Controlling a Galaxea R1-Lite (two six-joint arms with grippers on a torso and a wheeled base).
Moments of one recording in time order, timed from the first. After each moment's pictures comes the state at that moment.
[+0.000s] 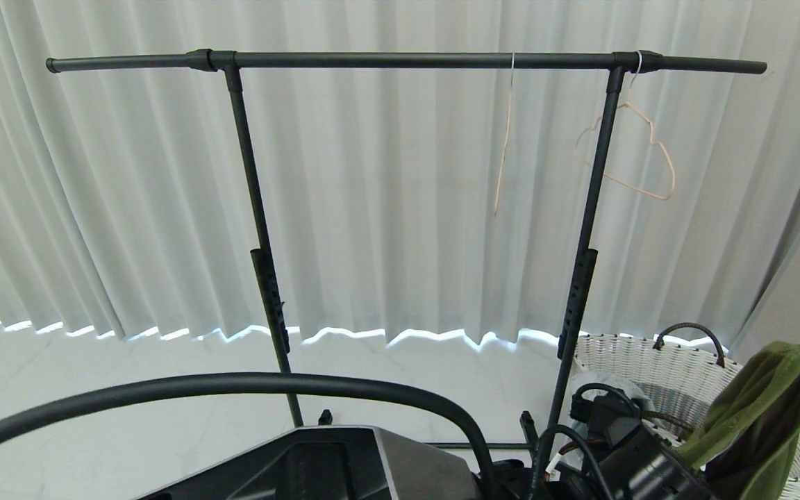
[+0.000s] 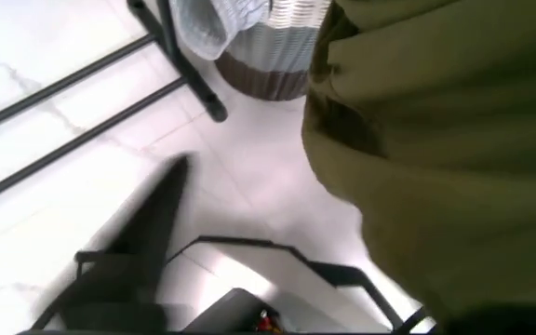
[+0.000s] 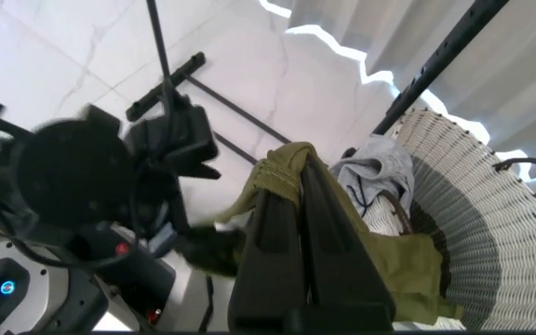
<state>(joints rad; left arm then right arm) -1.18 2.37 -1.48 -0.11 0.19 -0.50 0.32 1.00 -0.89 0.40 0.27 -0.18</state>
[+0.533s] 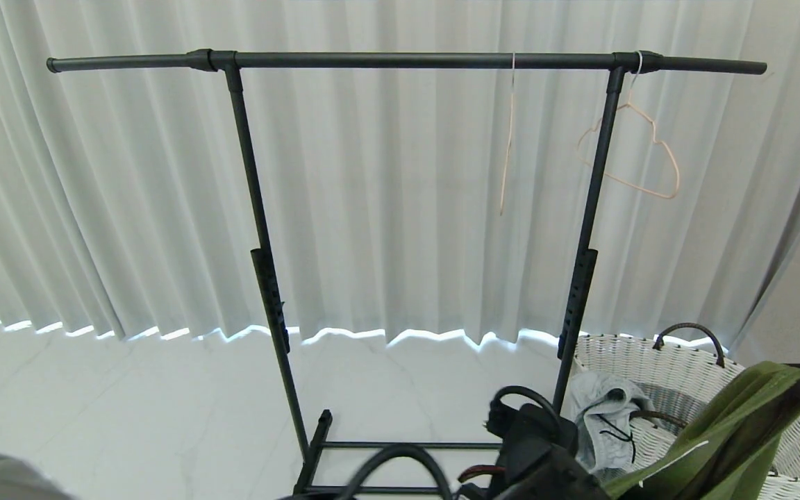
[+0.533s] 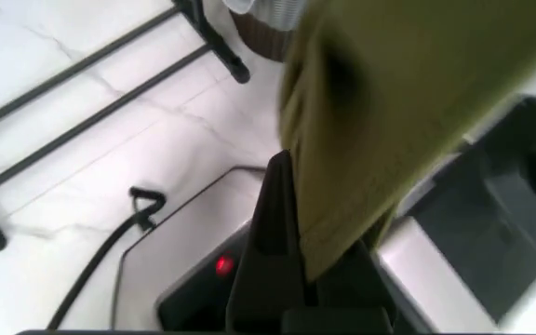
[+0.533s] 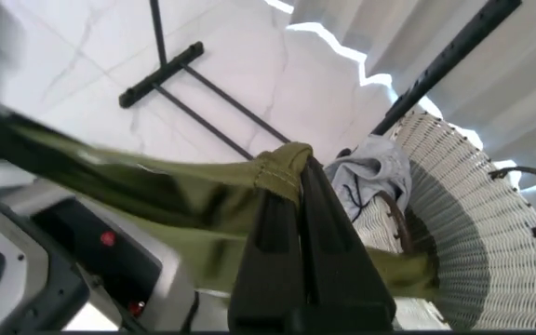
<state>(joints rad) -1.22 1.89 -1.01 -0.08 0.21 -0.50 0.33 0.98 -0.80 0.34 0.29 -0.26</state>
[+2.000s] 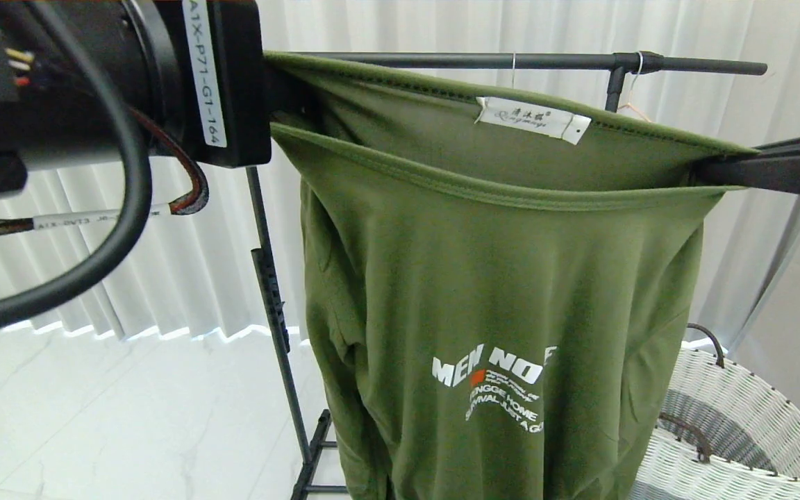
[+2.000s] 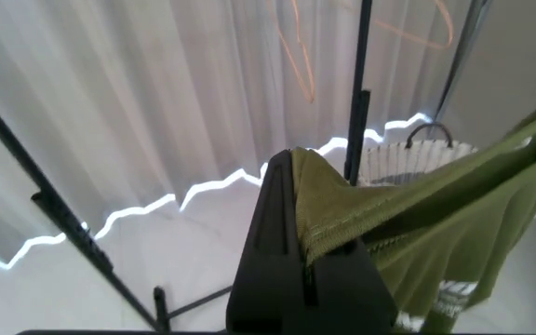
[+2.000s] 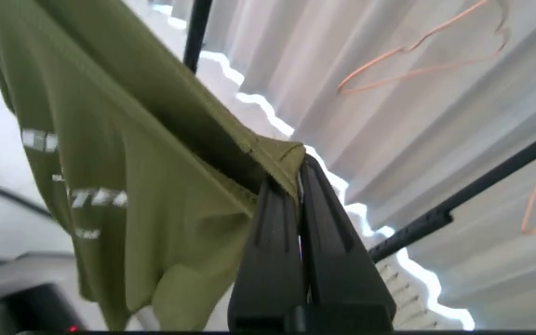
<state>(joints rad) -0.93 1.39 -1.51 0.28 0.46 0.00 0.59 1.26 -1.43 0.44 0.21 -0.29</state>
